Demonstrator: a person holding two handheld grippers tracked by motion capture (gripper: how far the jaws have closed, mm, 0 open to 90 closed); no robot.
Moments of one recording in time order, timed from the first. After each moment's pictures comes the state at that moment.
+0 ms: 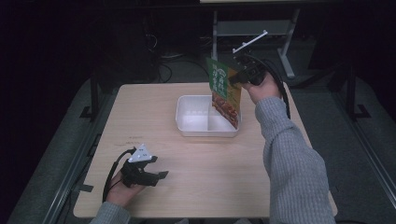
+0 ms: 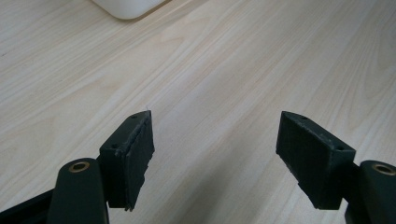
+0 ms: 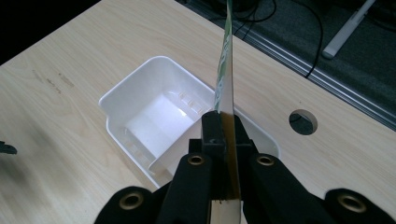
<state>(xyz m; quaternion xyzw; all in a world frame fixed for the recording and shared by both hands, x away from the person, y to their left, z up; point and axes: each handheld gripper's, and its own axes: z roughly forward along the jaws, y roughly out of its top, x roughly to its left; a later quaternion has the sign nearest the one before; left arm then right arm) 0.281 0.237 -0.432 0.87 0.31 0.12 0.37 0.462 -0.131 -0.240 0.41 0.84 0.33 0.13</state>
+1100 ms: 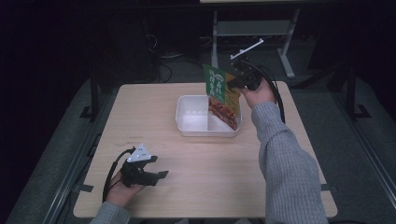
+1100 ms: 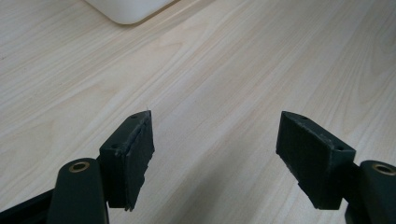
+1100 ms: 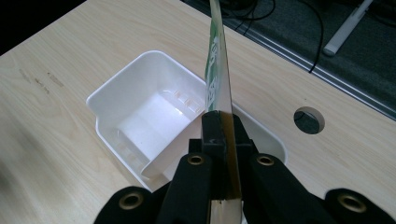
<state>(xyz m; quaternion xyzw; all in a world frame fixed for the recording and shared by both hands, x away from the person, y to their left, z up) 0.281 0.238 -0.431 0.86 0.31 0.11 0.38 0.469 -0.128 -0.265 0.42 0.84 0.34 0.13</state>
